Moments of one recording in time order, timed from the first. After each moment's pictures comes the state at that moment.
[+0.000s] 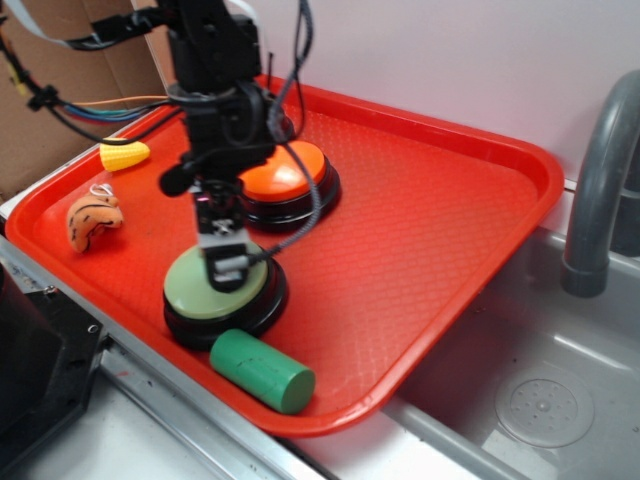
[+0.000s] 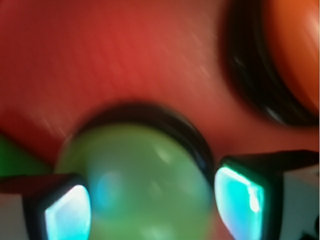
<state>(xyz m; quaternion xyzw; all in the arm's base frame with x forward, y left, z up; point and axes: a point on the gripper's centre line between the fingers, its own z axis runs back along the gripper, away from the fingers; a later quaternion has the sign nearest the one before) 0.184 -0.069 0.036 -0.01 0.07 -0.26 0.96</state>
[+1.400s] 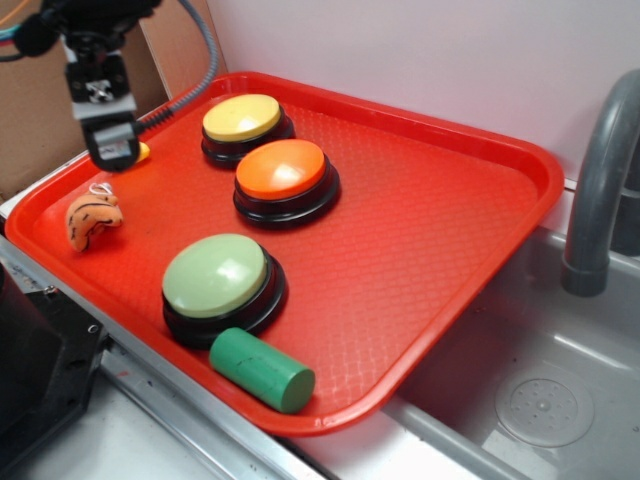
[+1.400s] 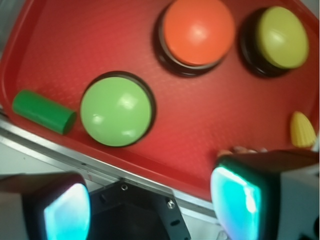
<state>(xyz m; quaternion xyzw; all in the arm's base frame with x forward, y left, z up) 0.144 -0.022 0.154 0.03 0.04 -0.18 0.98</state>
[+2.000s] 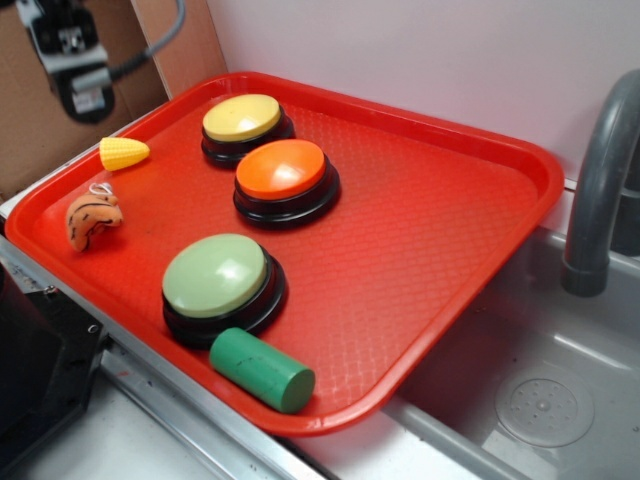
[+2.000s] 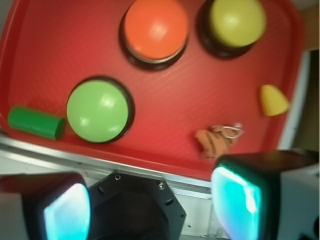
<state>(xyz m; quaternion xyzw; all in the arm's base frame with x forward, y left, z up) 0.143 -0.013 0.186 0.04 0.04 -0.12 0.99</state>
